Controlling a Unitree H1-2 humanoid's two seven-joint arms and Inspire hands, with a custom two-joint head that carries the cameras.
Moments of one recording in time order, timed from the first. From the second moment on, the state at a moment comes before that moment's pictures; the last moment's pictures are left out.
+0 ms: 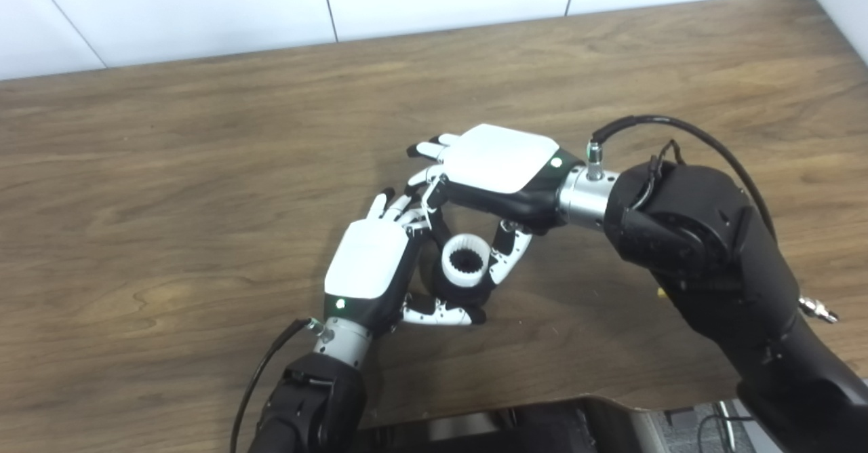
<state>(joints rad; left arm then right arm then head) 0.09 0.09 -0.52 -0.29 1.09 0.11 -0.14 -0.37 -0.37 0.39 -0.66 -0.86 0.15 1.04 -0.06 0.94</state>
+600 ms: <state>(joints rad) 0.09 0.08 -0.52 -0.29 1.09 0.11 -0.14 -0.35 -0.36 0.39 -0.65 -0.86 0.15 1.03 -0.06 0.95</state>
